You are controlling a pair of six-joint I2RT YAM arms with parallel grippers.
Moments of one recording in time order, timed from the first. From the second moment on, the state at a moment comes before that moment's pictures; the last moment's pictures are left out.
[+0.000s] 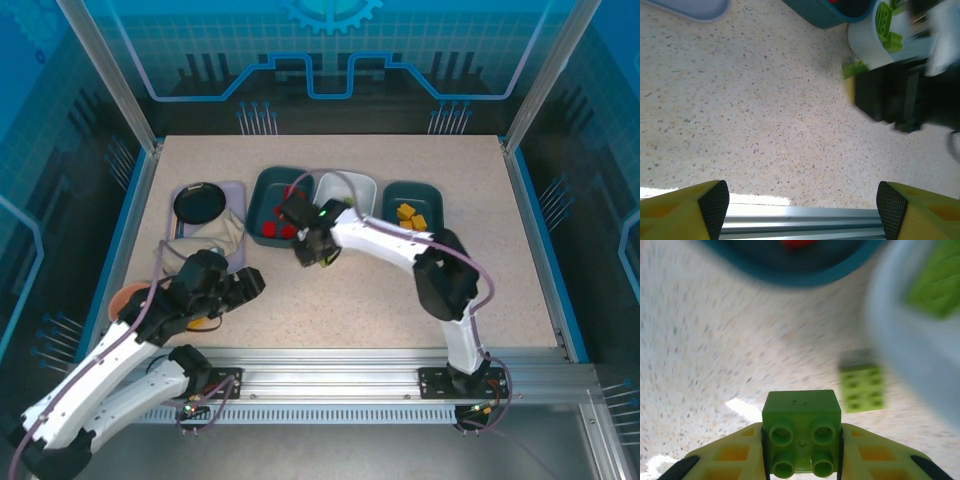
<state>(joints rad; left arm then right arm) -0.61 0.71 0.78 -0.97 -0.03 -1.05 0.84 2.01 1.69 -0.93 0.10 0.38</state>
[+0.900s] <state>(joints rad) -0.59 1.11 1.01 -0.71 0.11 -0.98 0.48 2.51 2.32 -0.99 -0.12 0.49</state>
